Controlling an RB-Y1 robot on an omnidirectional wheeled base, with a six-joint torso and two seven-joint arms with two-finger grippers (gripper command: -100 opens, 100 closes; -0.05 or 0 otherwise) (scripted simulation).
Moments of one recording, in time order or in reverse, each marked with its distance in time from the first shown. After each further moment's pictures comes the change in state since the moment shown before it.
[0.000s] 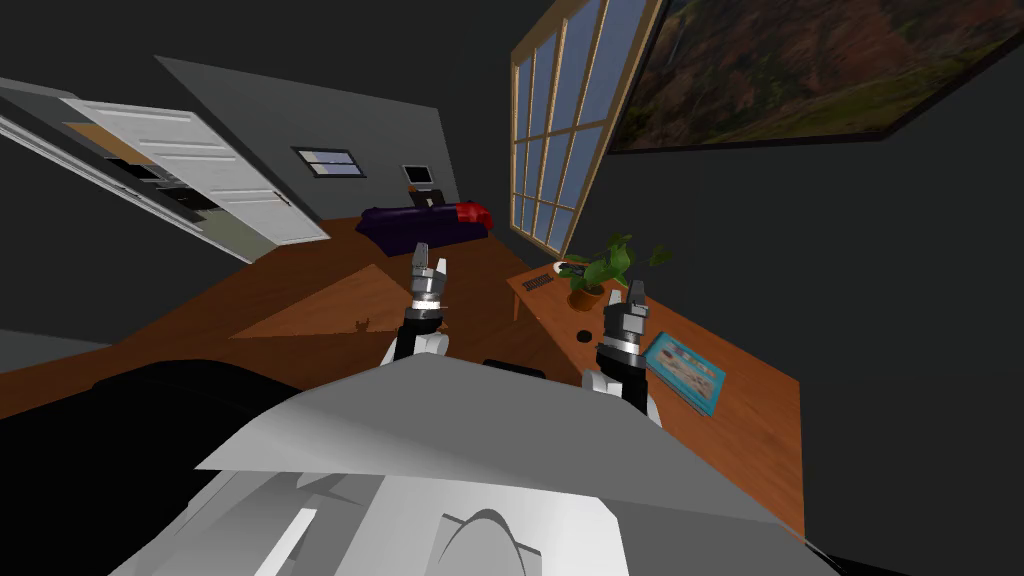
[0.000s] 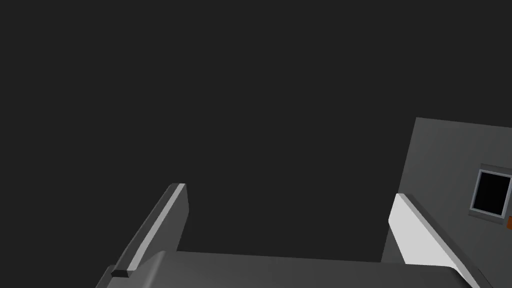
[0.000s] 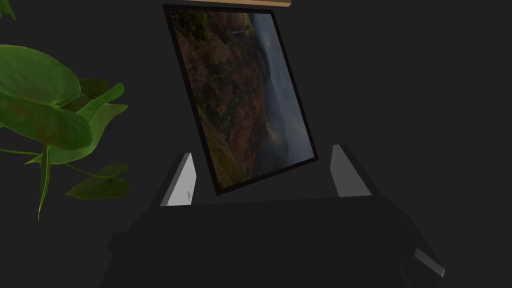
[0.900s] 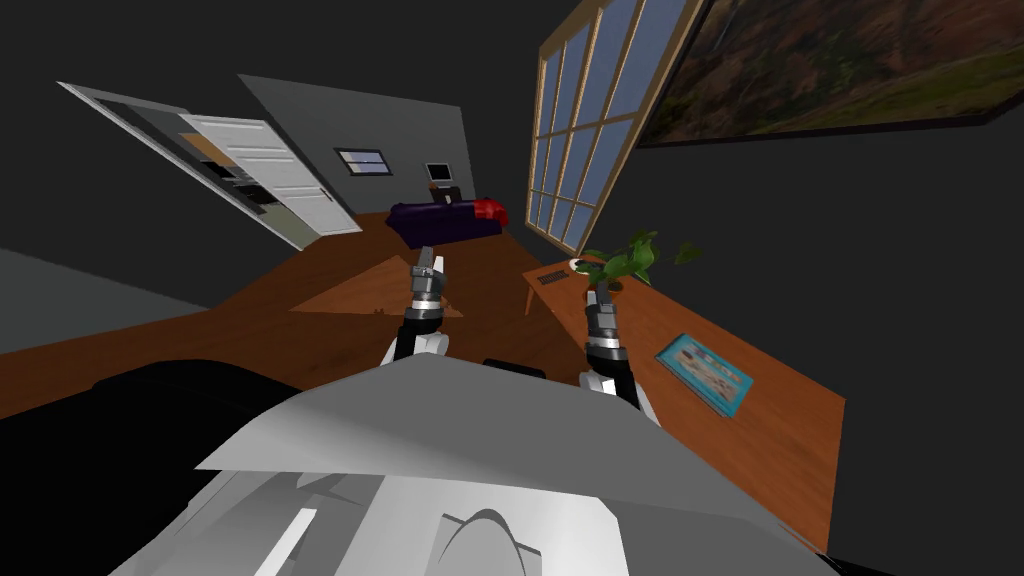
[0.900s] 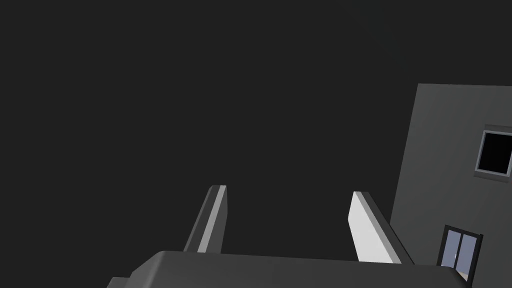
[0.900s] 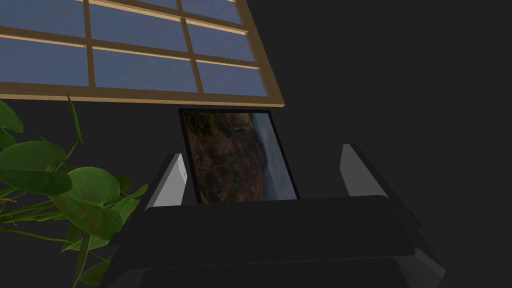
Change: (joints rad) left arm 0.000 0.000 0.000 0.000 0.000 0.000 0.000; right arm -0.068 -0.234 0.121 0.099 -0.109 -0.024 0.152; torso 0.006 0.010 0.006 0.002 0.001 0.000
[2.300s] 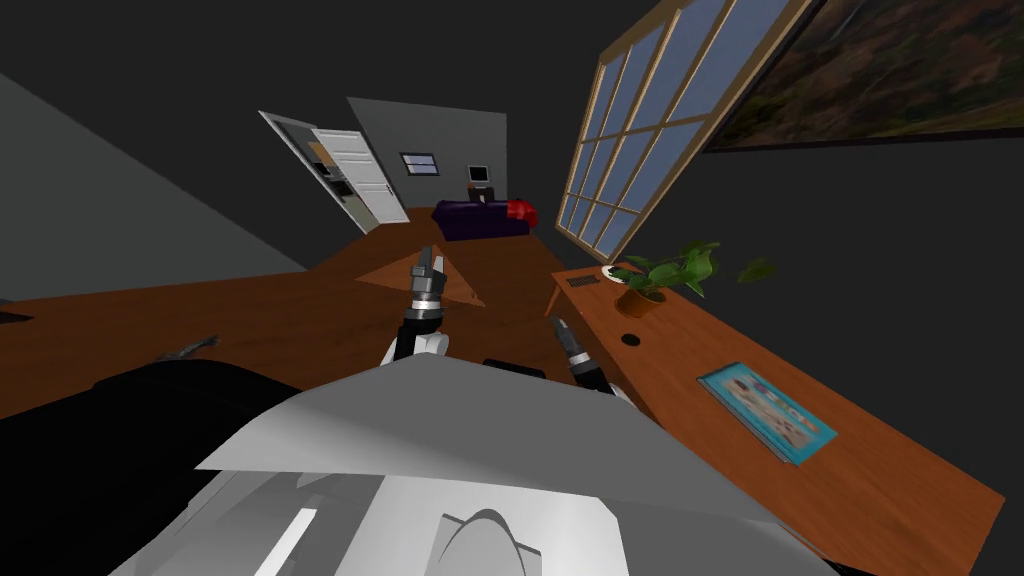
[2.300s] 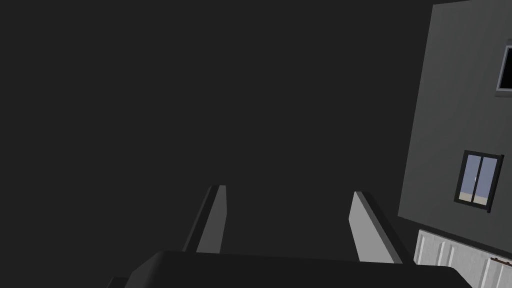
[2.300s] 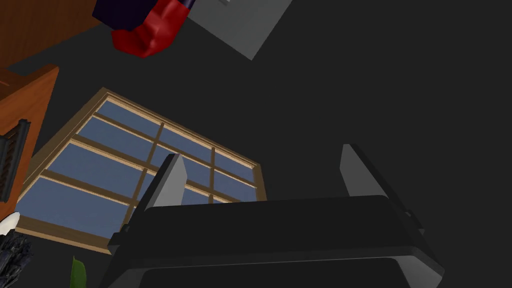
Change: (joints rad) left arm 0.000 0.000 0.000 0.000 0.000 0.000 0.000; right arm -0.084 -0.333 0.289 0.312 -0.125 0.000 0.297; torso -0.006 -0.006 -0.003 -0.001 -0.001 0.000
